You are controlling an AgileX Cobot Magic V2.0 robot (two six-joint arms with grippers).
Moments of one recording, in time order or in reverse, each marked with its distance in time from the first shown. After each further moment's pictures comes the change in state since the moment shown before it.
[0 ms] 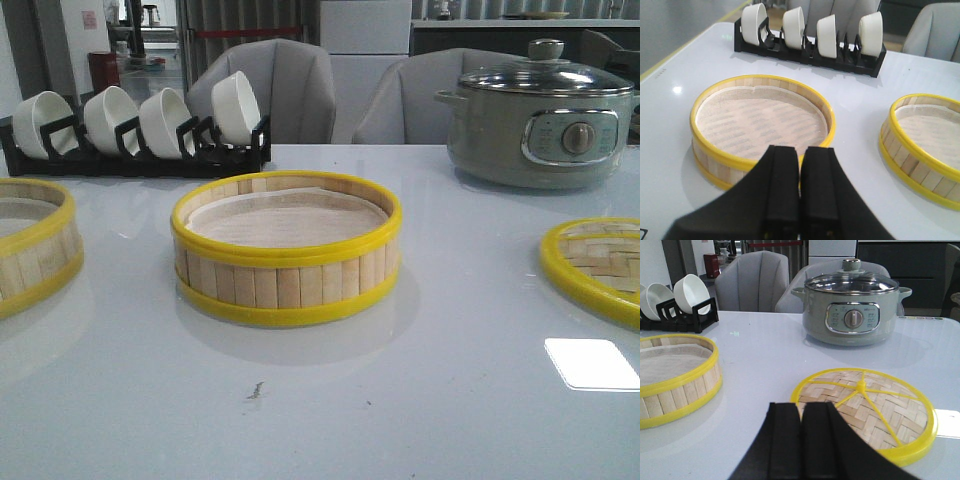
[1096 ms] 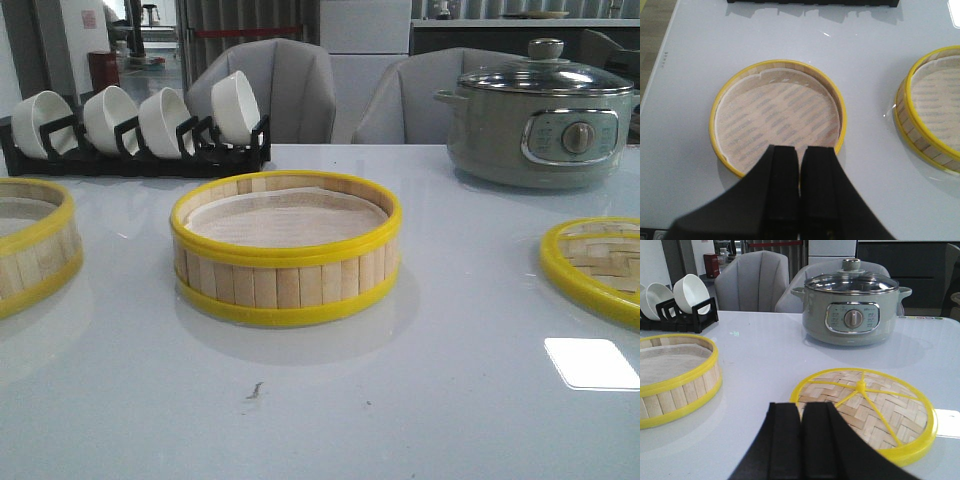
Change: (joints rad) left arm 0.000 0.701 -0.888 0.099 0.640 0.093; right arm 0.000 0.000 0.000 0.000 0.000 0.000
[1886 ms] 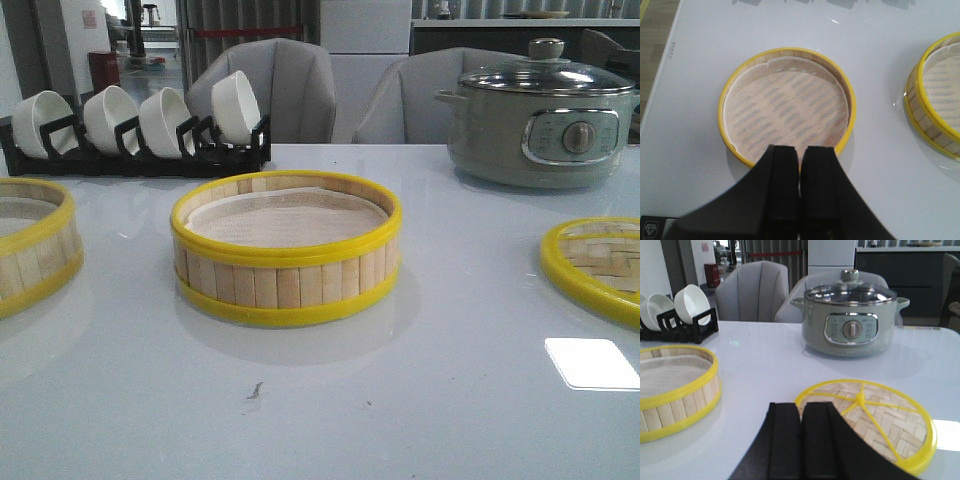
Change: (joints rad) left arm 0.000 0.000 0.000 0.027 0.033 0.002; right arm 0.000 0.000 0.000 0.000 -0.047 0.000
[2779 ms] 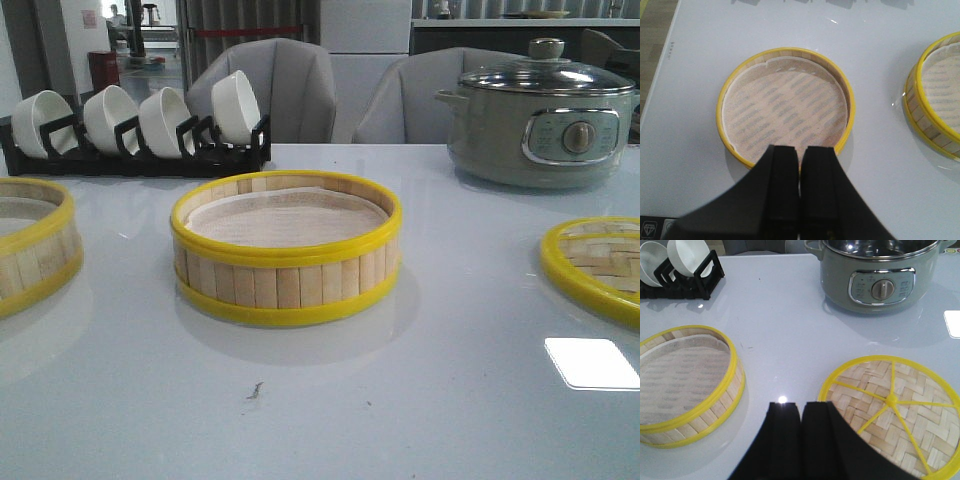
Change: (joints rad) left arm 0.000 0.000 0.000 -0.004 0.002 0.000; right arm 0.031 0.796 -0.725 0.006 0.352 0.099
